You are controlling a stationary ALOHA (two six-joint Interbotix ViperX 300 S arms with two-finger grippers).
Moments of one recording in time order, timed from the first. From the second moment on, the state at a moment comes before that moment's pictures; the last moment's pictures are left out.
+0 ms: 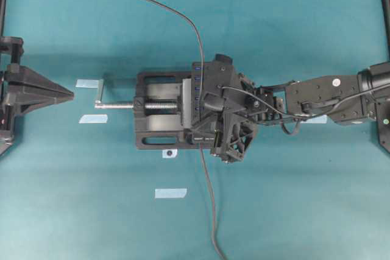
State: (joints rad) left arm 0.00 -1.02 1.15 0.02 0.14 -0.07; right arm 0.04 0.10 0.62 0.02 0.10 0.31
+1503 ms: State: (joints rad) left arm 0.00 -1.02 1.16 0.02 0.14 -0.07; right arm 0.03 0.03 0.62 -0.01 0.23 0.31
